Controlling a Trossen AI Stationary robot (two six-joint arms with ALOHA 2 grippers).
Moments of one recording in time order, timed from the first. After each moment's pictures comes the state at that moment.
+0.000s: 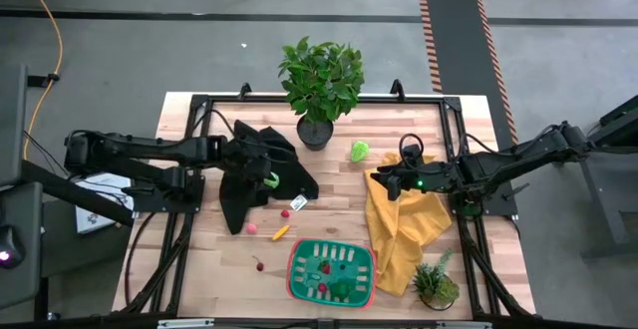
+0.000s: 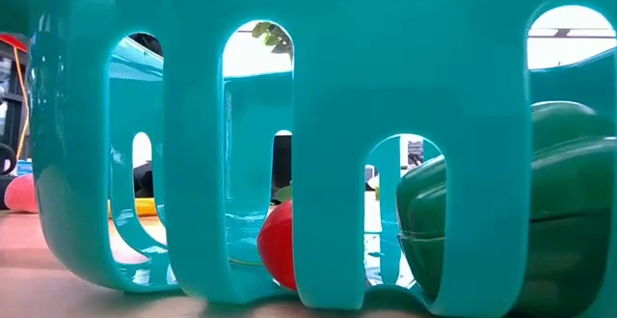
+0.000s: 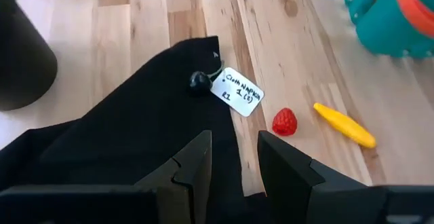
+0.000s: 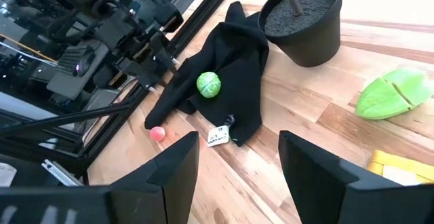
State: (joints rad) left arm 0.27 1.10 0.61 -0.38 0.23 0.23; right arm 0.27 0.96 0.69 -0.24 0.53 0.99
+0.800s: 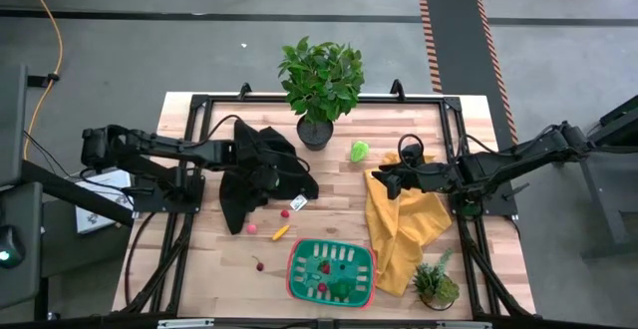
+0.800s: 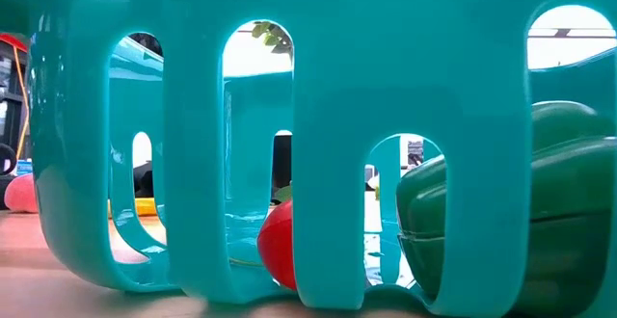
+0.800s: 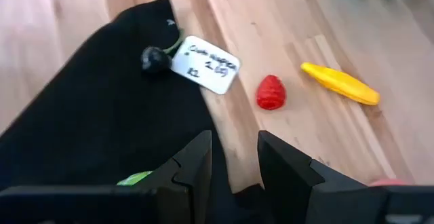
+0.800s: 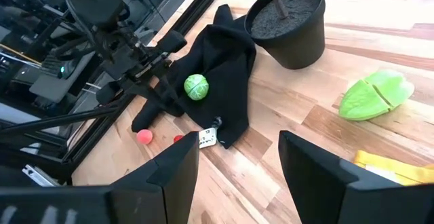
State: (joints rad) left arm 0.27 1.29 0.61 -0.34 0.33 0.40; right arm 0.27 0.96 0.69 -0.27 0.56 0.99
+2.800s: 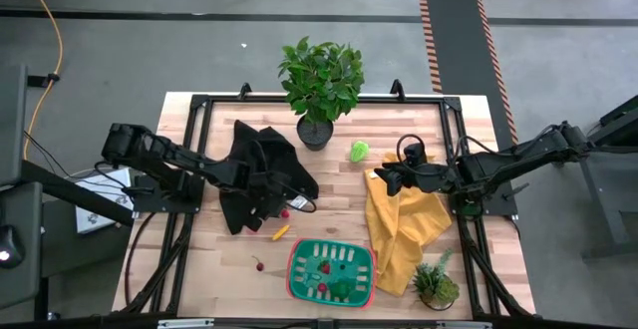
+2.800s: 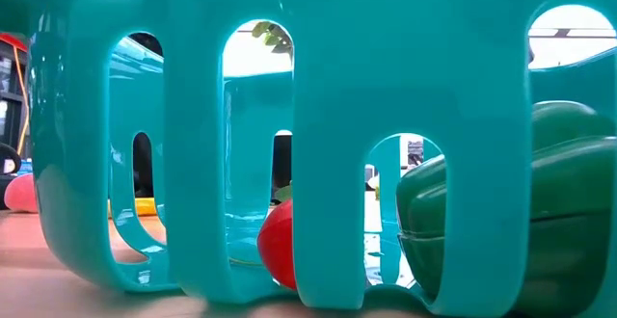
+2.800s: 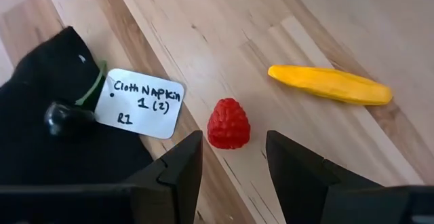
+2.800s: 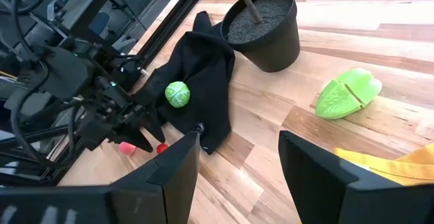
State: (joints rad) left arm 0.04 1.50 0.62 -0.16 0.17 0.47; right arm 0.27 0.96 0.69 -0.33 0.62 1.06
